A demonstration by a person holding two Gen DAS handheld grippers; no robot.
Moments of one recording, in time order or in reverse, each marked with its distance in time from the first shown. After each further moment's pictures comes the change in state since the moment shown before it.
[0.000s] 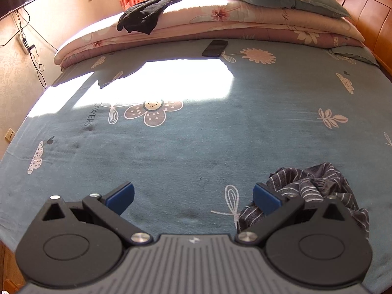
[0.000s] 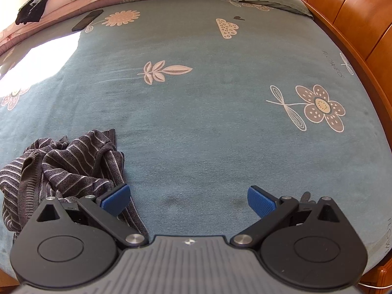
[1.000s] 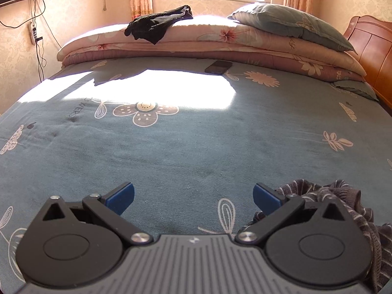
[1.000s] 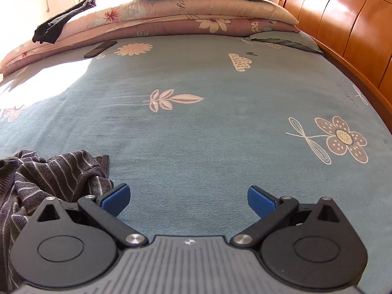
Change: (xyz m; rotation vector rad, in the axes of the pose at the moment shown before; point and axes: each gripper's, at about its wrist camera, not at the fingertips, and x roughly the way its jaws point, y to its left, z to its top) left arm 0.060 0.003 -0.056 -0.132 -0.200 -0.075; right arm 0.055 -0.001 -0.019 -0.049 -0.276 0.048
